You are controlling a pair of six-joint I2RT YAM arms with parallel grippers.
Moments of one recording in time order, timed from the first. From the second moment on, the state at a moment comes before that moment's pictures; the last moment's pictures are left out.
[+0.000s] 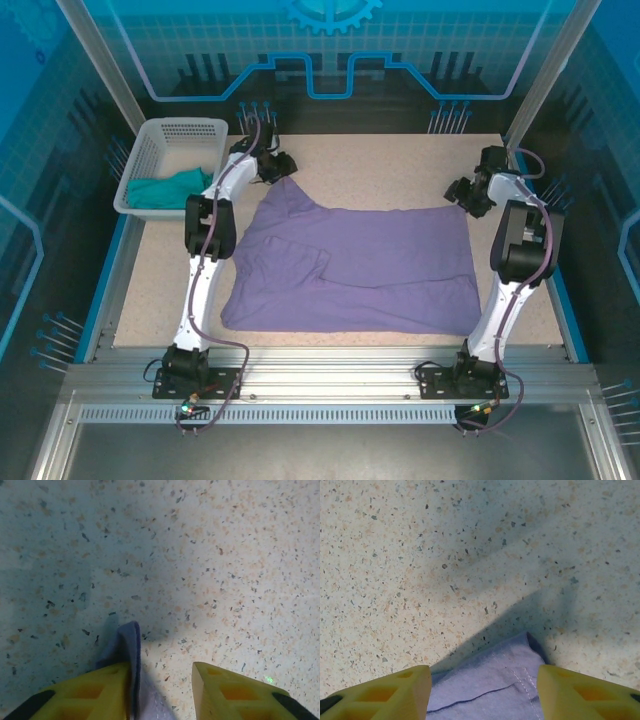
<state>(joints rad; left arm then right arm) -0.13 2.67 2.42 -0.72 0.27 -0.58 -0.22 2.08 1.54 -0.61 -0.17 0.39</state>
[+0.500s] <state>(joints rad) -0.11 2.69 2.46 -0.74 0.32 -0.59 -0.22 2.21 1.70 -0.72 -0.15 0.36</state>
